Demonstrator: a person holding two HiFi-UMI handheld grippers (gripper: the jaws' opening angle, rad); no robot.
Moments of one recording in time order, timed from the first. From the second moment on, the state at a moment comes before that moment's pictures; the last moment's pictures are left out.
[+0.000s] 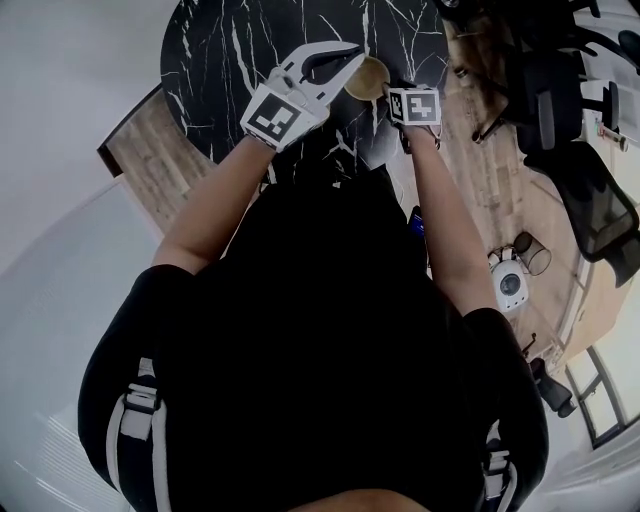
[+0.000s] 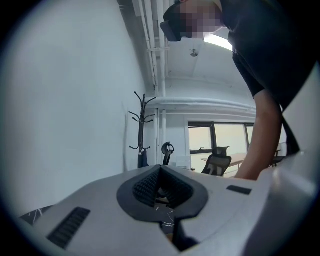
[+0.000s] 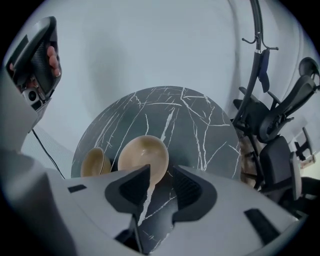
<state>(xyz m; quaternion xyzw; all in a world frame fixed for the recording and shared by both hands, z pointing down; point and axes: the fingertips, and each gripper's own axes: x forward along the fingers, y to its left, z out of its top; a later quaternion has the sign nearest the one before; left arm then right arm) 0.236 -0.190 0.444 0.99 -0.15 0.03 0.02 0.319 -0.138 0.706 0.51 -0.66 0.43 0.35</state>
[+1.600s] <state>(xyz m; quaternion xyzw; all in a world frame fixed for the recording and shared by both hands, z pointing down) 0.181 -0.199 0.463 0.98 -0.21 0.03 0.03 0.309 -0.167 0.710 0.52 -0.63 0.46 0.35</state>
